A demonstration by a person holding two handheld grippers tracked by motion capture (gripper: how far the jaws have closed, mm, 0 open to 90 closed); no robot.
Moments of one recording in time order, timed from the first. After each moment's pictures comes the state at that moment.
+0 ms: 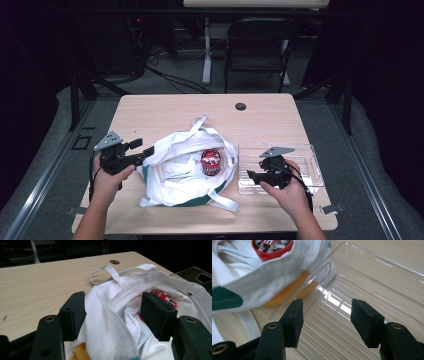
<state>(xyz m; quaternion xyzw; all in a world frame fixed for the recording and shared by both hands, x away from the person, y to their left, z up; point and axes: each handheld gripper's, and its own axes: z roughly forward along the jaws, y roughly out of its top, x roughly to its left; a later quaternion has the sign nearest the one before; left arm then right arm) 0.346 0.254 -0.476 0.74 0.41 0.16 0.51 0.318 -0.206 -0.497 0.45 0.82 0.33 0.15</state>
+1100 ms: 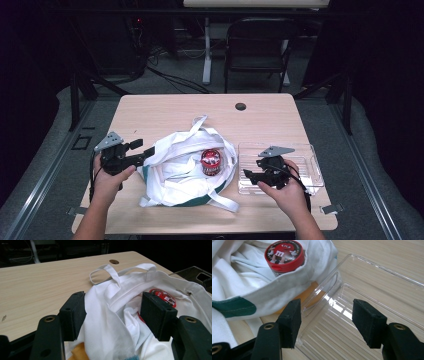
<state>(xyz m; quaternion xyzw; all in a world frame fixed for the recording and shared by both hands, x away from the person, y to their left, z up) 0.343 0.253 -0.477 0.74 0.41 0.16 0.51 0.314 -0.199 -0.490 0.44 0.81 0.36 0.15</state>
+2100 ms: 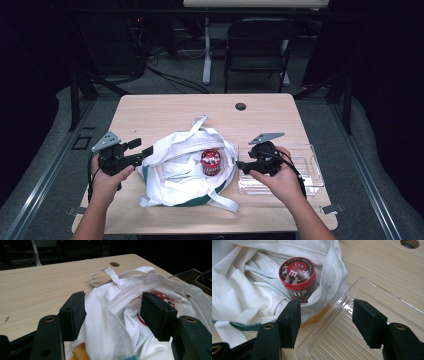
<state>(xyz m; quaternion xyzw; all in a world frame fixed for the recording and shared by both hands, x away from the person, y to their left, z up) 0.342 0.255 -0.473 0.73 0.41 0.17 0.52 0.336 -0.176 -0.459 0.42 0.83 0.34 0.13</state>
